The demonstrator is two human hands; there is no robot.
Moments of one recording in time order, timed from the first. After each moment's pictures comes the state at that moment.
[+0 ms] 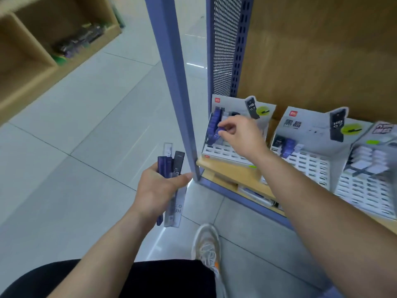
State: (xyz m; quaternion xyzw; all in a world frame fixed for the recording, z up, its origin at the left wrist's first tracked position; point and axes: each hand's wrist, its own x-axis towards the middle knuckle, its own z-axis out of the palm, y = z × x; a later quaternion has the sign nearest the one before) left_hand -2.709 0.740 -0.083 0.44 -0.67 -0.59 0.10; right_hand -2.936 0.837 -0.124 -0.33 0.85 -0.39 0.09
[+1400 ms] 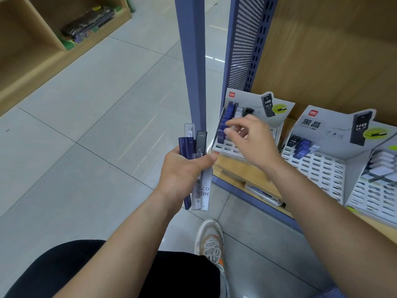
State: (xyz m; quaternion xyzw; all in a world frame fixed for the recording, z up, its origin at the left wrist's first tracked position) left_hand -2.738 0.740 -0.082 0.42 -0.61 -0.66 0.12; right_hand -2.910 0.838 -0.123 -0.34 0.84 -0.42 0.10
